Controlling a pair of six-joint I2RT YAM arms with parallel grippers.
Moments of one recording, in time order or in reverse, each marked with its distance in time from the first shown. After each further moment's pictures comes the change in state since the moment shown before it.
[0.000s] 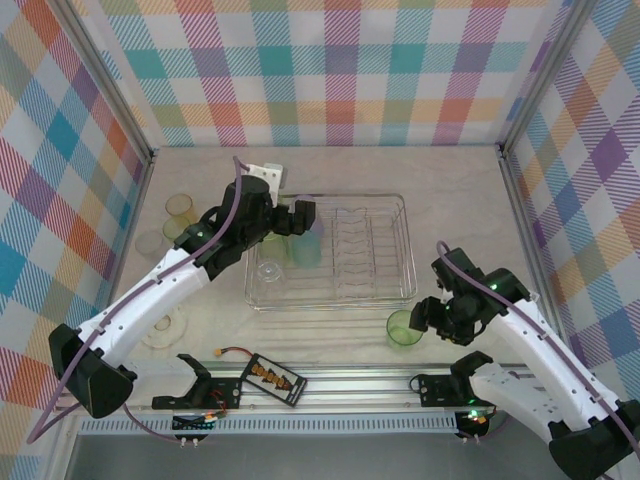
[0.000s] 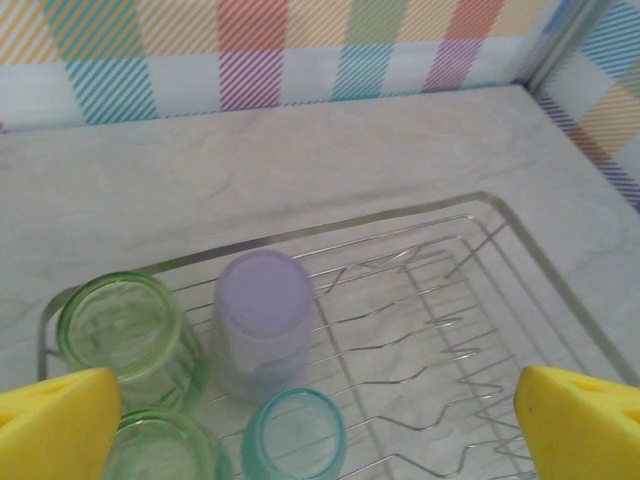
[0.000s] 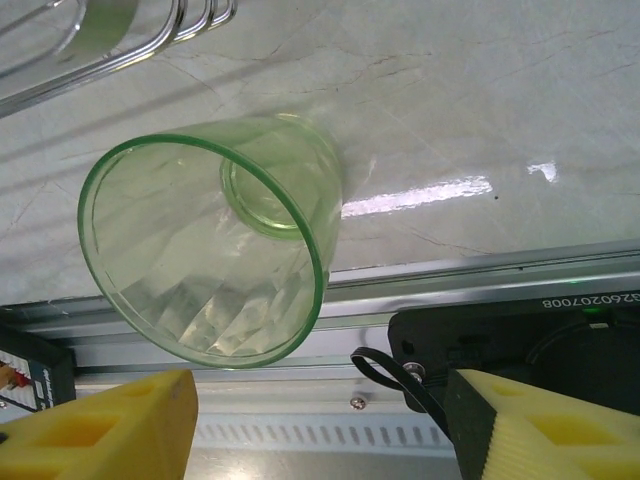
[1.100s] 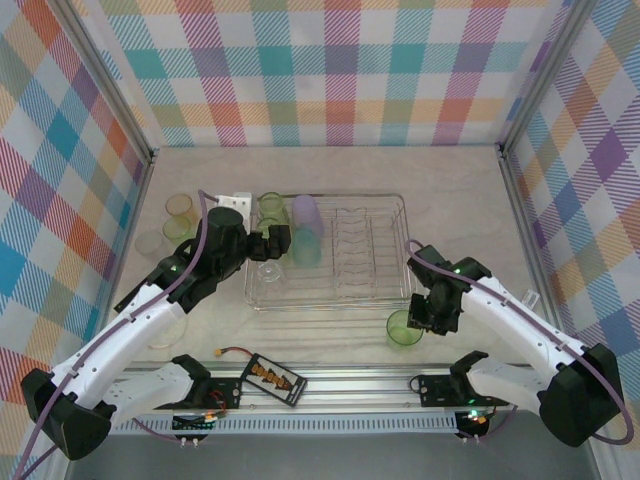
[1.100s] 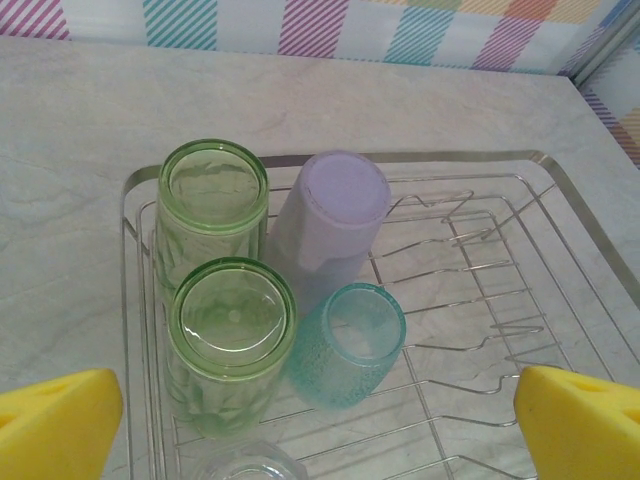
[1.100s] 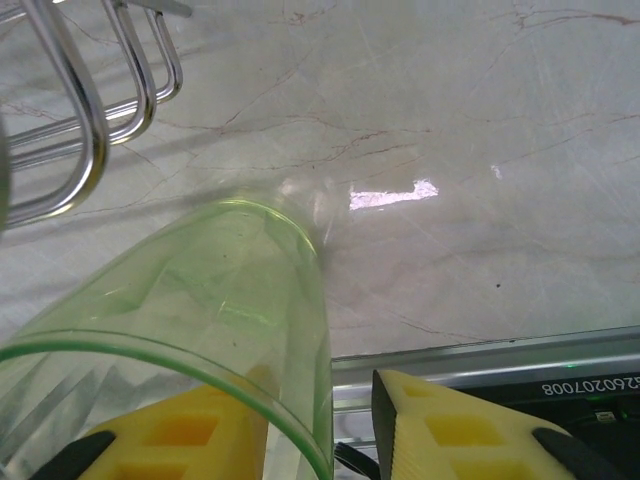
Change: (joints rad) left arm 0.032 -0.252 -0.246 -0.026 -0.006 -0.105; right arm 0.060 0.223 -0.076 0.188 0.092 0.010
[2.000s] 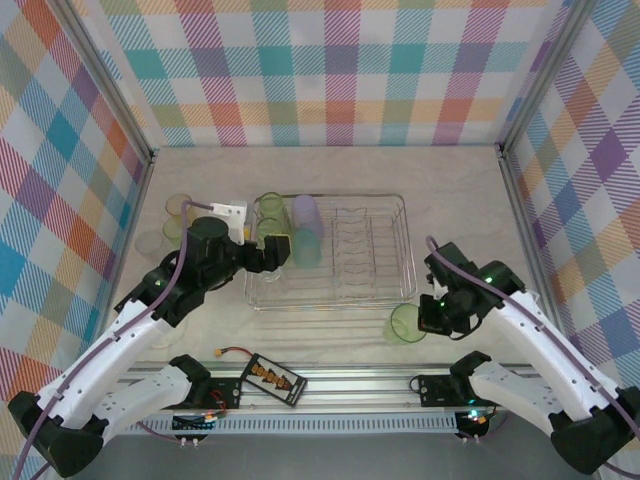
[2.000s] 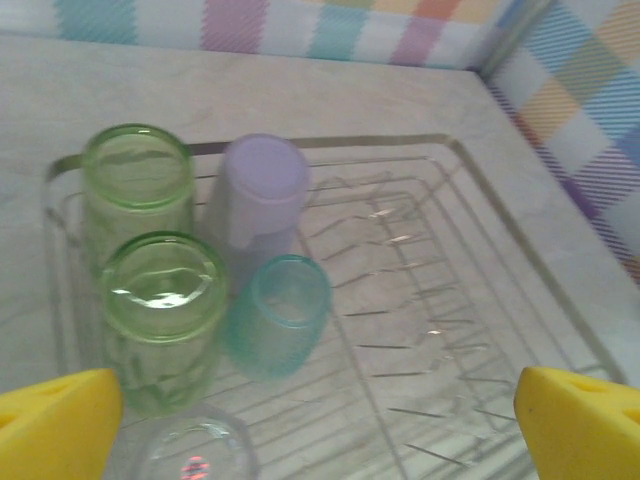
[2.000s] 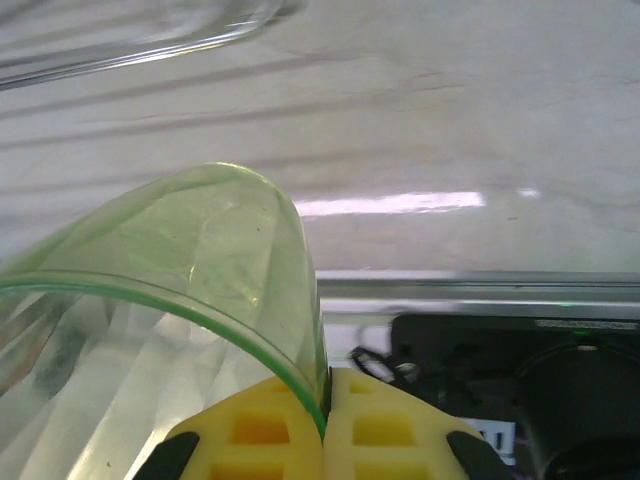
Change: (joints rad) left arm 0.000 -0.116 -0.037 -0.001 0.186 0.005; right arm -0.016 -0.167 0.169 -0.200 -0.134 -0.129
